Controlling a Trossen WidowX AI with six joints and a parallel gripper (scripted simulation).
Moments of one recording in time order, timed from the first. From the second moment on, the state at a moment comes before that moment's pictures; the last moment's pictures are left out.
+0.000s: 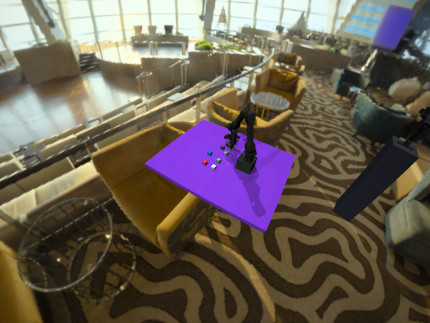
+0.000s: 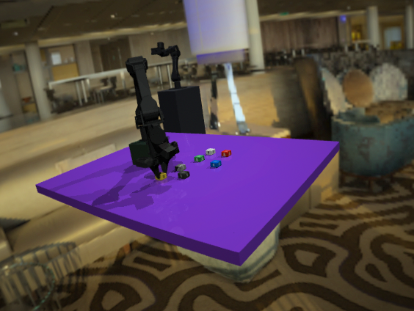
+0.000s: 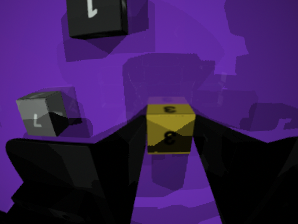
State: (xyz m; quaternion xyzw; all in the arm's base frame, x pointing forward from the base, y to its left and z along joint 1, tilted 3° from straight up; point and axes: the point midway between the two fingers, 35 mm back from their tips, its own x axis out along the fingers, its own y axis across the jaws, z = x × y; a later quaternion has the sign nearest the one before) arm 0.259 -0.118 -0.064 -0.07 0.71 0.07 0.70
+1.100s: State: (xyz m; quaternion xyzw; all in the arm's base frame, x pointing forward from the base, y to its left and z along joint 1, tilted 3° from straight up) arm 0.260 -0.118 -0.032 -0.07 0.71 0.07 0.70
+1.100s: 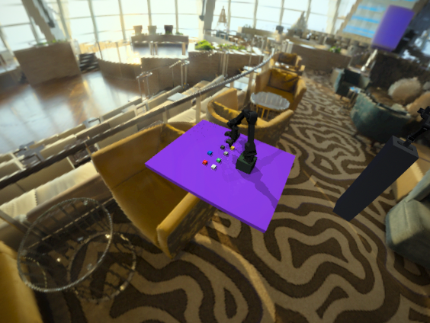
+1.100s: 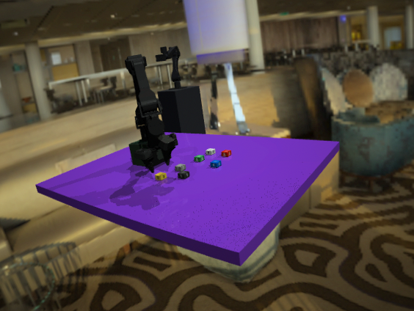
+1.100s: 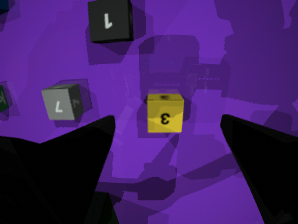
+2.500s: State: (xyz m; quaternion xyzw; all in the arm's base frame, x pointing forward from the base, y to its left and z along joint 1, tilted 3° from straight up) arm 0.348 0.080 0.054 -0.07 0.71 0.08 0.70
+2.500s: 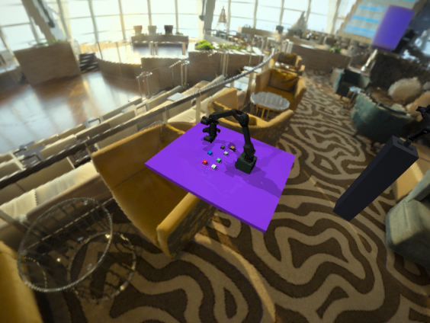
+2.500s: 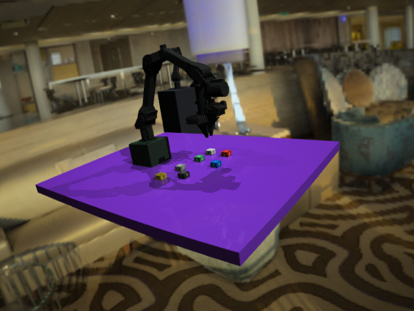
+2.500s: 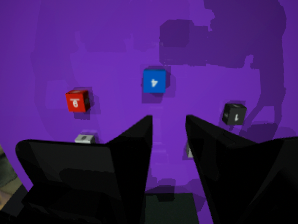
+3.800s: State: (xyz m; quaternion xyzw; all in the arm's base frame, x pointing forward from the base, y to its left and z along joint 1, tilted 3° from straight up) arm 0.349 0.097 -0.058 -0.07 0.71 0.08 0.70
